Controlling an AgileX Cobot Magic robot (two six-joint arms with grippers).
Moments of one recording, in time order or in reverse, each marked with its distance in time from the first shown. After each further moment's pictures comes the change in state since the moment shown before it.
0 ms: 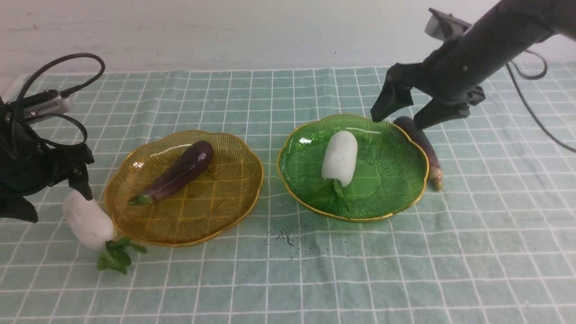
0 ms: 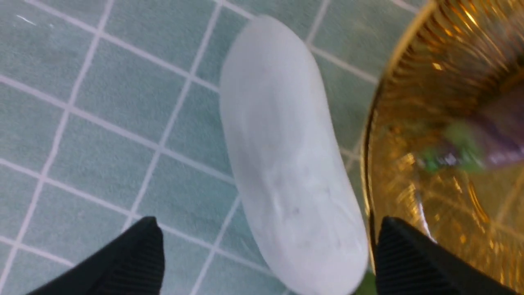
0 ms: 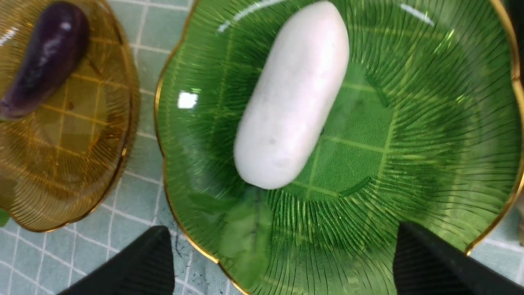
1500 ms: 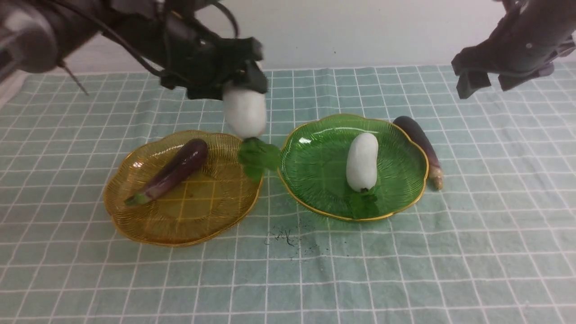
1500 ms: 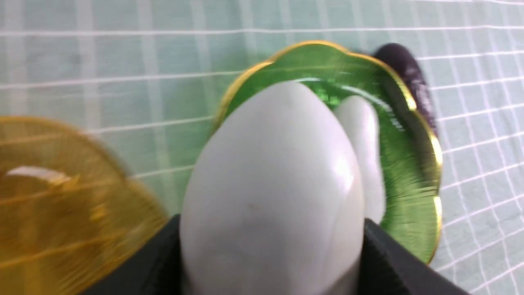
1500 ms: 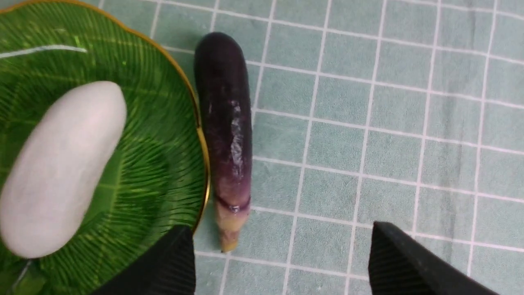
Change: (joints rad) right arm -0.057 -0.009 -0.004 -0.501 -0.095 0.094; left arm -0.471 0.188 -0.494 -0.451 -0.085 0.369
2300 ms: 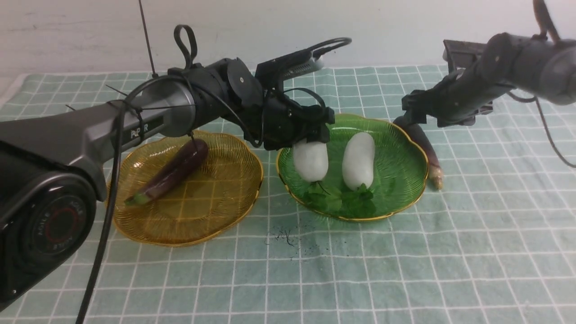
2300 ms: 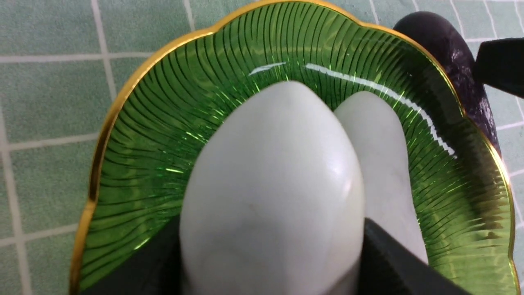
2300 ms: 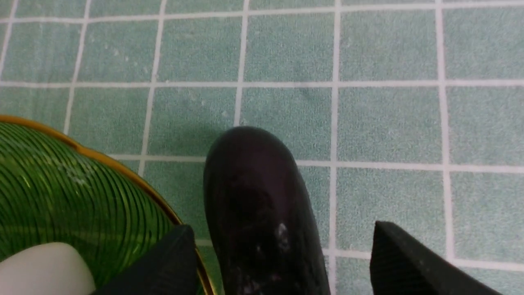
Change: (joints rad) right arm -0.003 0.305 0.000 0.266 -0.421 -0.016; left arm -0.124 0.241 0.000 -0.060 -0.284 0.012
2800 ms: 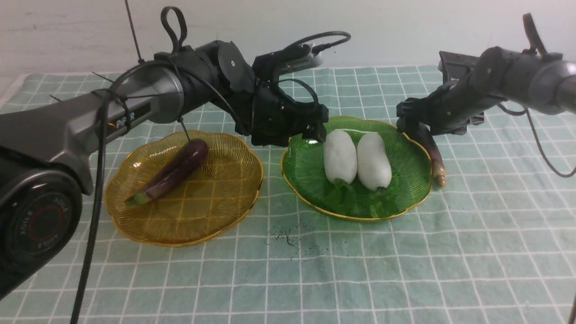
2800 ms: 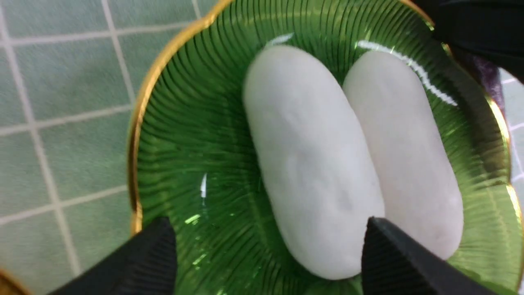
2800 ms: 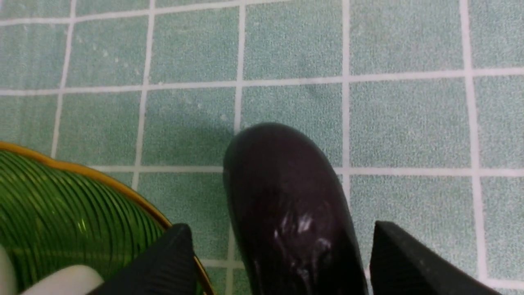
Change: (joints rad) right arm 0.000 0.040 -0.006 0.041 -0.042 -0.004; left arm 0.029 -0.045 -0.060 0.084 0.189 0.000
